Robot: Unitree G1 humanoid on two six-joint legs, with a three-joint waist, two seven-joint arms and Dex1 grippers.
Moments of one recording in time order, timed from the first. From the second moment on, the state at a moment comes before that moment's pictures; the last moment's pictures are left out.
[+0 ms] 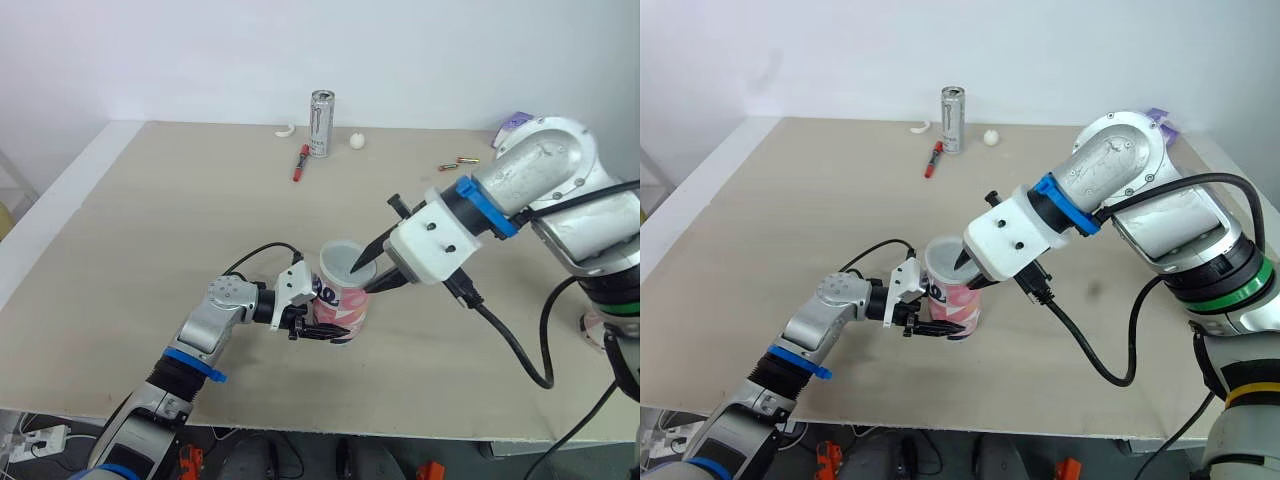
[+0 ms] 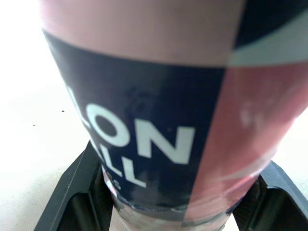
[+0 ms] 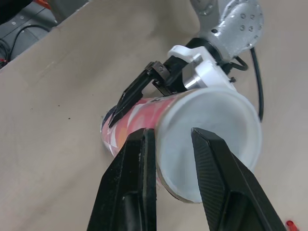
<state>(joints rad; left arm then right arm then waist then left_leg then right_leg) -0.53 0.29 -0.32 0.21 -0.18 0.21 -1.21 -1.14 -0.96 0.50 -0.23 0.30 0.17 1.57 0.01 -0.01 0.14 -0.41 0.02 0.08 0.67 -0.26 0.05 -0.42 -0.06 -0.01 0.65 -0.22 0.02</state>
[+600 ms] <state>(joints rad) -0.52 0.30 -0.32 0.18 -0.18 0.22 -1.21 -0.93 -0.84 0.17 -0.32 0.63 0.84 1.12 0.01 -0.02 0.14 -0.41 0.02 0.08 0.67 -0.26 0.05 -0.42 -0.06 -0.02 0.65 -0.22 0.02</state>
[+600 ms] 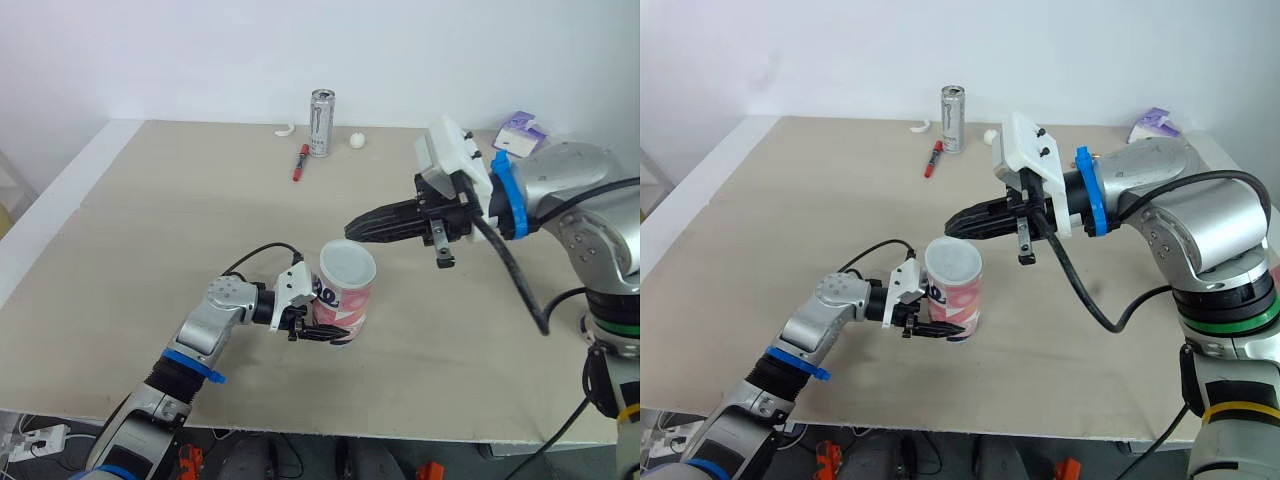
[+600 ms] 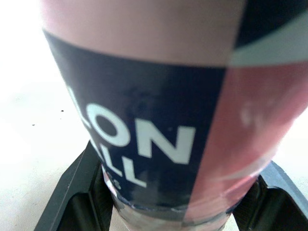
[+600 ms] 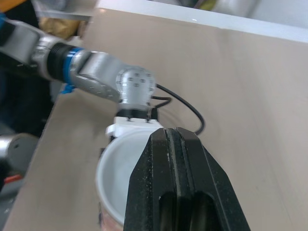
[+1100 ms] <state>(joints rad) -0.52 0.30 -0.32 0.18 -0.18 0.23 -1.21 -0.86 -0.82 0.26 -0.35 0.51 0.82 1.09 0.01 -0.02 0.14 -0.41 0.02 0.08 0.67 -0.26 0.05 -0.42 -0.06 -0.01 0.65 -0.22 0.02</state>
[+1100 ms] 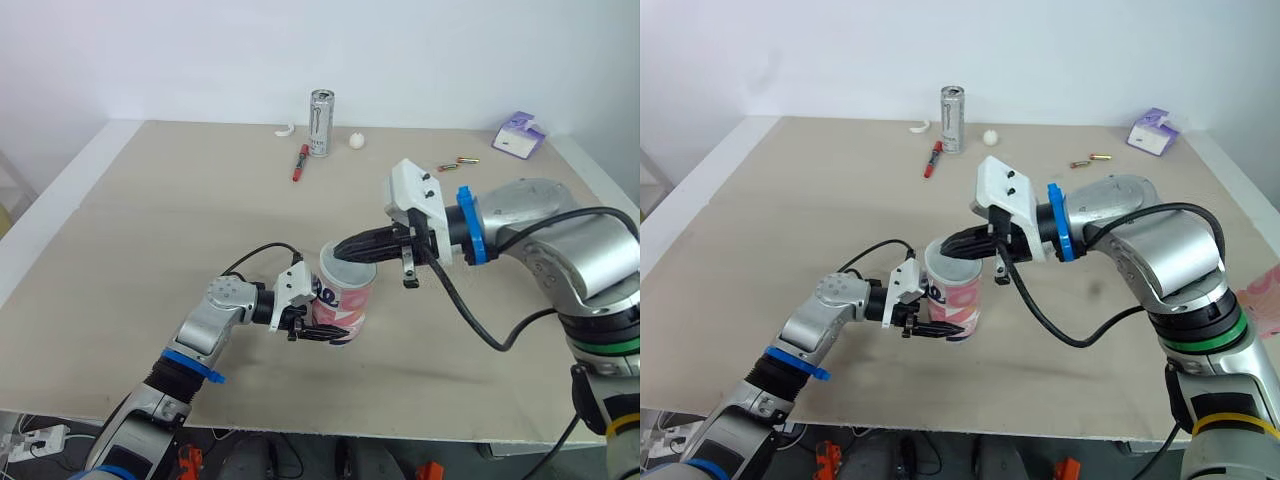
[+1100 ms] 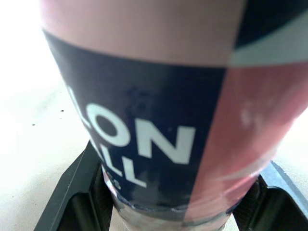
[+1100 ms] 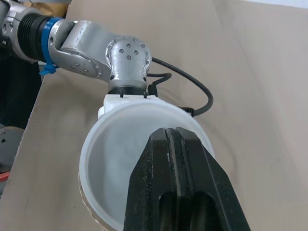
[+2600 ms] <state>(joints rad) -0.51 0.31 -0.31 0.19 -0.19 0.24 -1.21 -0.91 -0.77 0.30 -0.39 0.41 0.96 1.17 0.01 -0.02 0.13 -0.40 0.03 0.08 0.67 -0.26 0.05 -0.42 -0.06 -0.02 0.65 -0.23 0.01</state>
